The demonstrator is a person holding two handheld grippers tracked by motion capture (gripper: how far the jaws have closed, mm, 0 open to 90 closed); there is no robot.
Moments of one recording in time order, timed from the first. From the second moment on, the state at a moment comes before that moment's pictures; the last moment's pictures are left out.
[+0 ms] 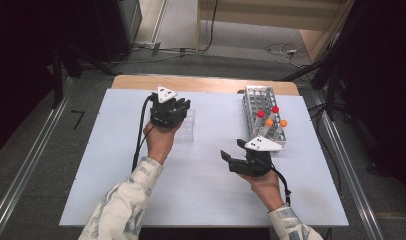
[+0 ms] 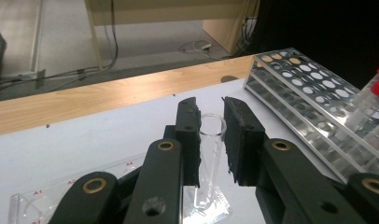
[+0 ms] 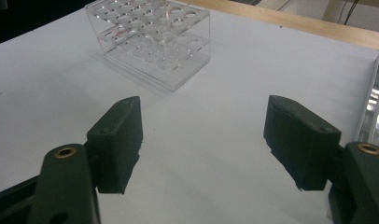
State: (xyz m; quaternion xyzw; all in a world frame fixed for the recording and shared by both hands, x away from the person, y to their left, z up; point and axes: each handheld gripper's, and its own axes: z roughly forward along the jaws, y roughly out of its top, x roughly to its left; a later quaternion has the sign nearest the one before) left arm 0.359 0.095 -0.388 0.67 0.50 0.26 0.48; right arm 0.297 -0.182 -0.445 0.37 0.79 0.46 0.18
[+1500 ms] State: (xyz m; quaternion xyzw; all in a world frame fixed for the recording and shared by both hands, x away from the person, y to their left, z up) left arm 0.306 0.117 -0.435 0.67 0.51 0.24 0.48; right arm 0.295 -0.221 -0.445 0.40 0.77 0.45 0.21
